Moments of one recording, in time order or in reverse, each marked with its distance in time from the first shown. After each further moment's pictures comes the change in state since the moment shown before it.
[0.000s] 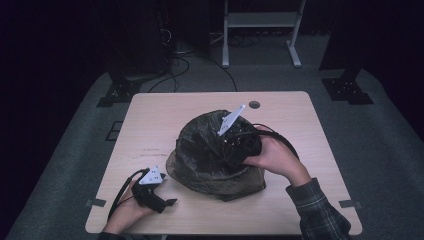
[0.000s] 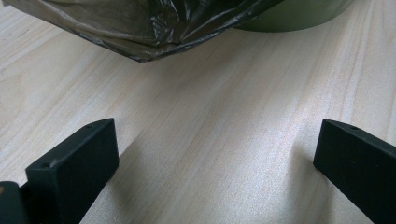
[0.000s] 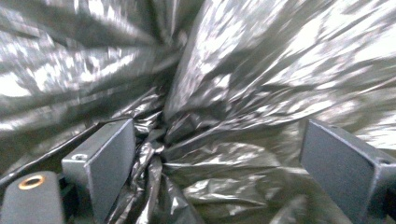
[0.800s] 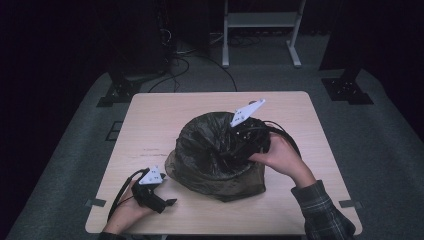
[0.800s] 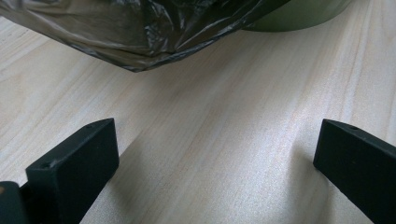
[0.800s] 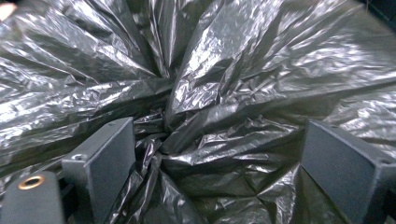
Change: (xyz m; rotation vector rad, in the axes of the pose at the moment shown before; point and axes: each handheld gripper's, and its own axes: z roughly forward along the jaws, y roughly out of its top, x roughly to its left) left arm 0.000 0.000 0.000 0.000 -0.002 0.002; right arm -0.008 -0.014 -0.015 -0.174 0.027 0.060
